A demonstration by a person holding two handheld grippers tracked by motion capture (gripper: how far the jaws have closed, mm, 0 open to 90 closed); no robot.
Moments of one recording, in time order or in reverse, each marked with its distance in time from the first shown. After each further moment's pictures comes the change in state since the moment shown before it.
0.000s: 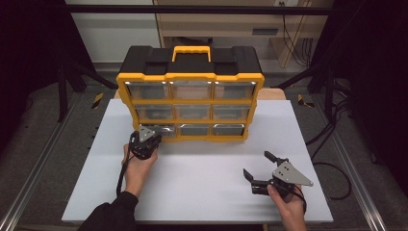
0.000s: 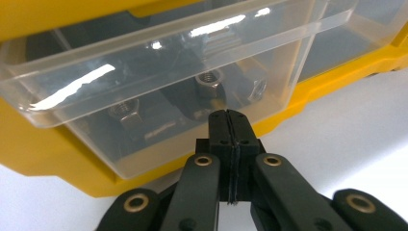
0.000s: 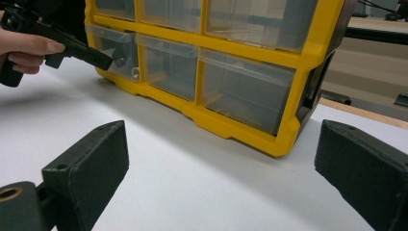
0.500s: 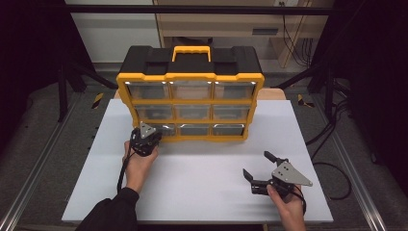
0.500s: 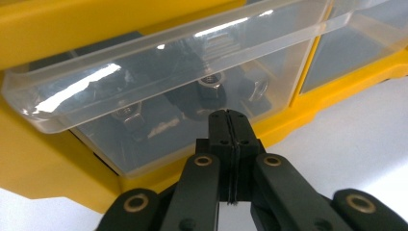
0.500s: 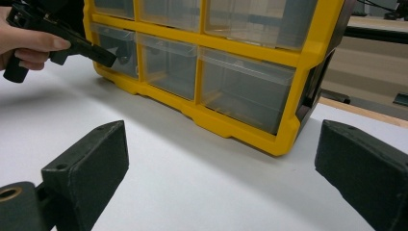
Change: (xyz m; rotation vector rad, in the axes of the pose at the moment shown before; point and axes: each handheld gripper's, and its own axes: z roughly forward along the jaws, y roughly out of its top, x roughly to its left) left arm 0.004 0.007 0.006 0.015 0.011 0.009; right arm 0.000 0.000 0.000 0.009 -0.005 0.002
